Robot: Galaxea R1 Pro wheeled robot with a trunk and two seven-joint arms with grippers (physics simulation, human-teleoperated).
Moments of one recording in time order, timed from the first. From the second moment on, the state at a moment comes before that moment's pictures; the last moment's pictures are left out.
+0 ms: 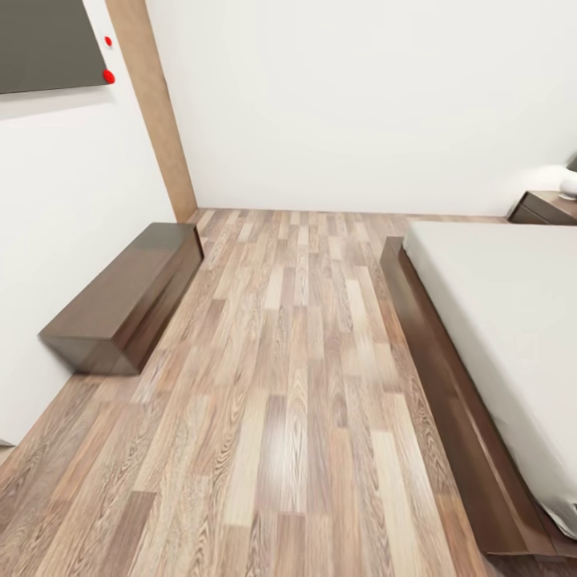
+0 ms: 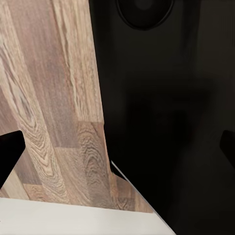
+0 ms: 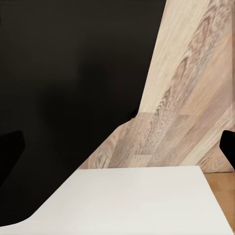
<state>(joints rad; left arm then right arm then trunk) -0.05 0.00 -0.44 -0.14 0.35 -0.04 0.21 -0.10 0.08 0.10 -0.02 -0.01 0.11 -0.29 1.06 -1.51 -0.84</state>
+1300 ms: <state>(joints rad) -0.05 0.00 -0.43 -0.14 0.36 -0.05 0.21 -0.10 0.08 0.10 -0.02 -0.01 0.11 -0.29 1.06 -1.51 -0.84</state>
